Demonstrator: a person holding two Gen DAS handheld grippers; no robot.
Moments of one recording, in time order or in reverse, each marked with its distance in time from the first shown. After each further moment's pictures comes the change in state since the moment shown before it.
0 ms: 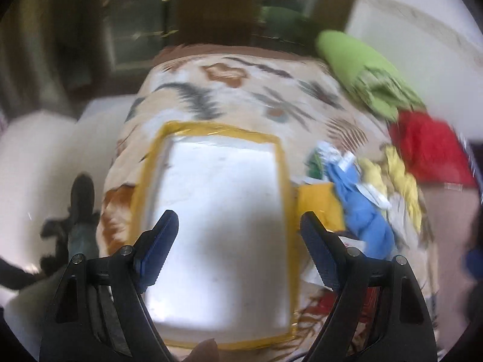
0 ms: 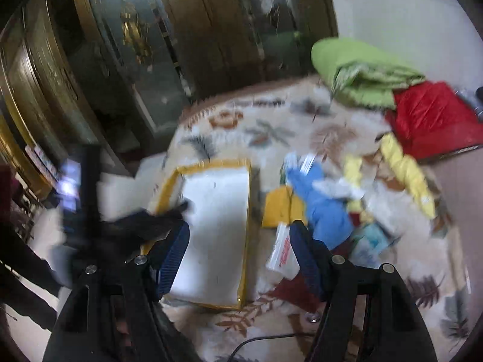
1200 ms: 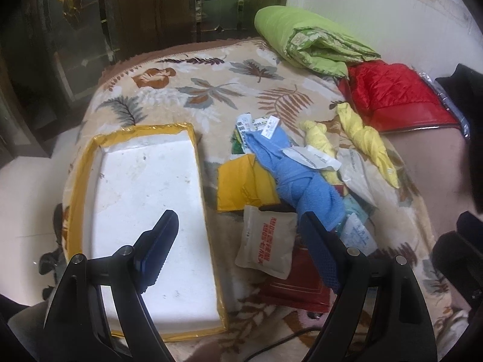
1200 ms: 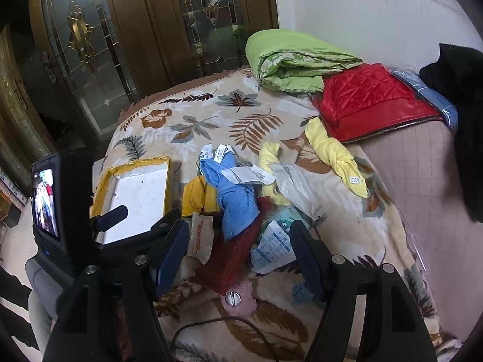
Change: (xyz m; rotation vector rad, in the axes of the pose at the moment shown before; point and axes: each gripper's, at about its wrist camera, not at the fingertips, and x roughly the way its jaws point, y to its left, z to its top) left arm 0.001 -0.077 -0.001 0.226 0.062 -0.125; right arm -0.001 -0.049 -0.013 0.084 0.082 -0.275
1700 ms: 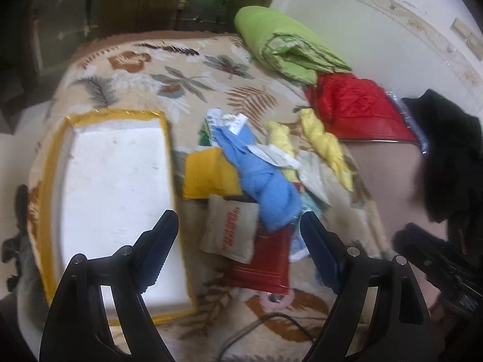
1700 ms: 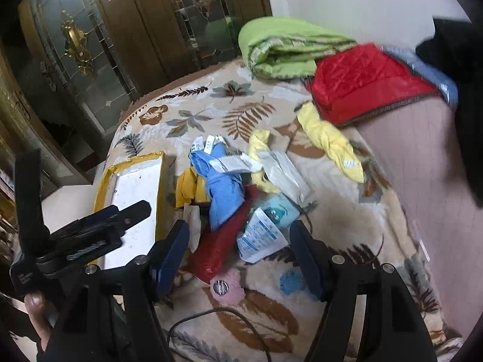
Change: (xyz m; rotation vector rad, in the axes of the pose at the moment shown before) left arm -0.016 0.018 0.000 -0.089 0.043 -0.244; right arm 0.004 -0.049 -0.007 0.082 0.065 0.081
